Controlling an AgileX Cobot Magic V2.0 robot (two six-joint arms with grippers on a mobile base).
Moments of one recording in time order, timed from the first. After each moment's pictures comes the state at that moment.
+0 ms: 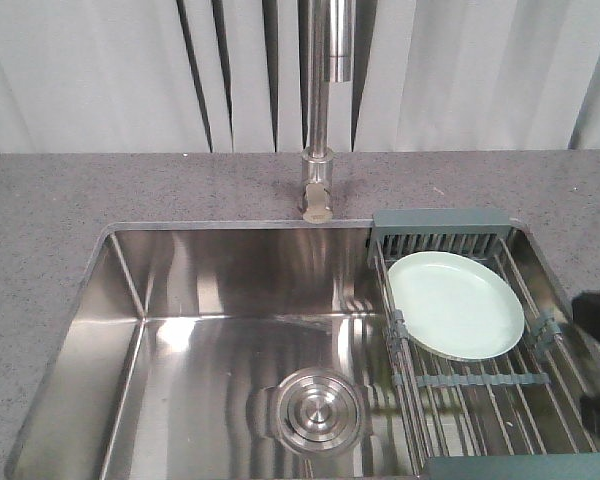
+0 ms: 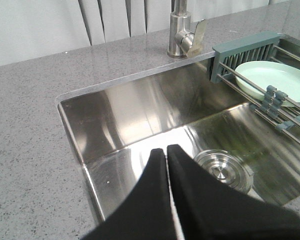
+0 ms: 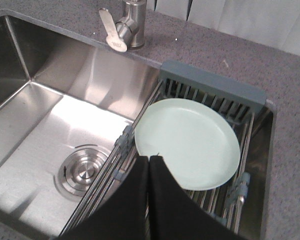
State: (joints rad) left arm 0.00 0.35 -0.49 -0.61 0.71 0.48; right arm 0.12 0.63 -0.61 0.38 0.62 -0.51
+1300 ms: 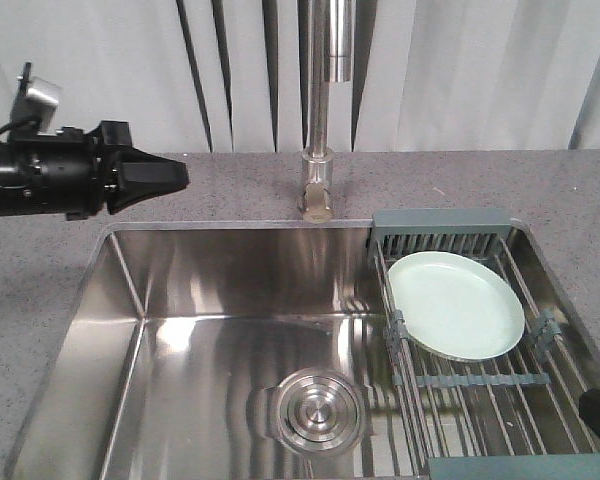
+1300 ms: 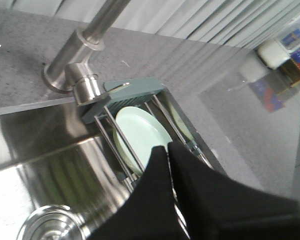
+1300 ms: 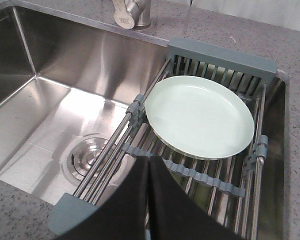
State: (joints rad) left arm -0.04 1.58 -1.14 -1.45 0.95 0.84; right arm 0.12 0.36 -0.36 0.41 0.58 -0.51
